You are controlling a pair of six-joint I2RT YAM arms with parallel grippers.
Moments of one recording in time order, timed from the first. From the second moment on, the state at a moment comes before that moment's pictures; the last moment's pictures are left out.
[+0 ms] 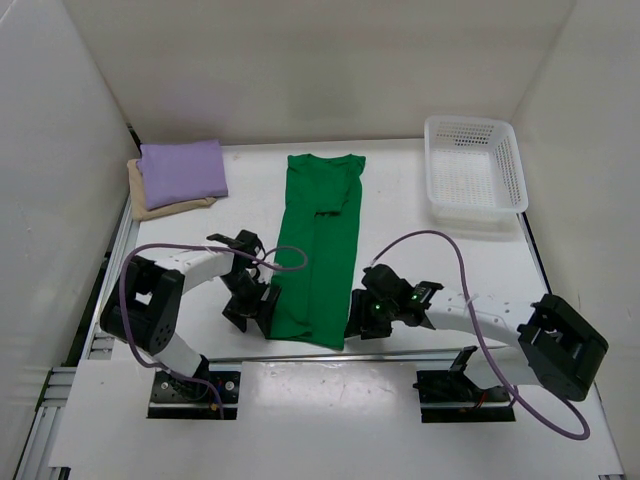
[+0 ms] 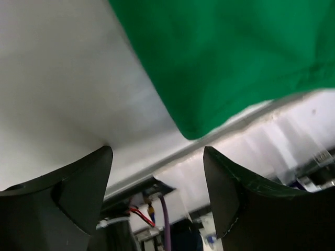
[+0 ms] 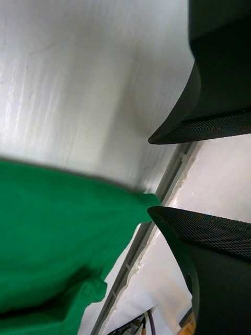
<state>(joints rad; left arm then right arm) -0.42 1.58 0.82 -0.89 0.36 -0.01 0.94 1.25 0.54 -0.32 -0.18 0.91</state>
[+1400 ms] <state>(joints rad) -0.49 1.64 0.87 -0.77 0.45 -0.02 0.99 1.40 0.65 -0.31 -0.27 0.86</state>
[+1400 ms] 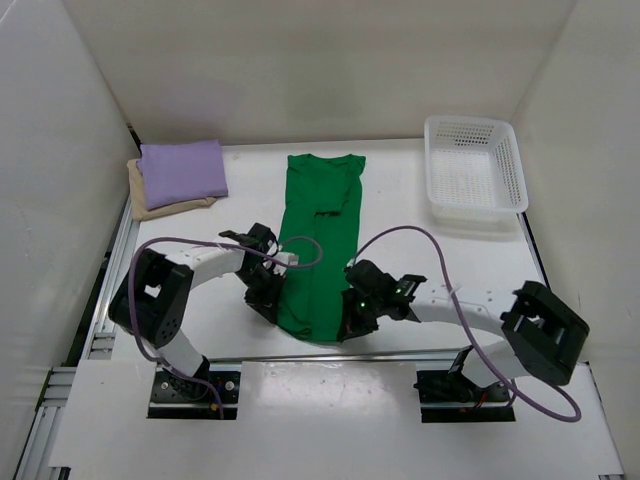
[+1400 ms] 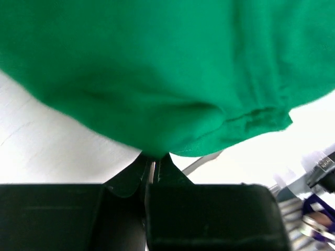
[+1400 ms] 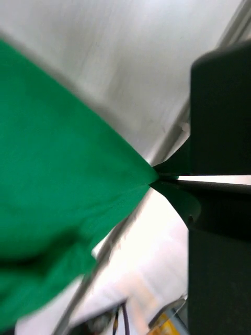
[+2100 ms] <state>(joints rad) -0.31 1.96 1.68 -0.84 0.38 -0.01 0.46 1.85 1.47 -0.58 -0.24 0.54</state>
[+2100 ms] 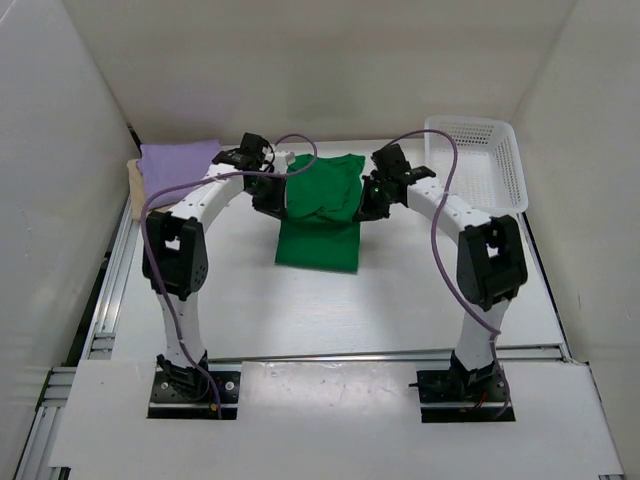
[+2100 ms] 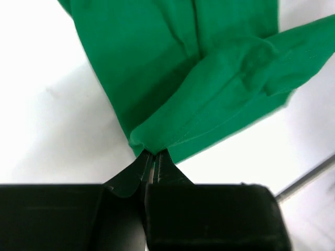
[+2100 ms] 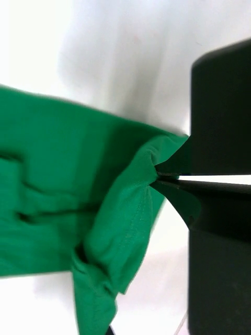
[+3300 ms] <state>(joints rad) -0.47 2.16 1.88 -0.79 0.20 0.00 0.43 1.83 1.27 -0.52 -0.25 0.66</state>
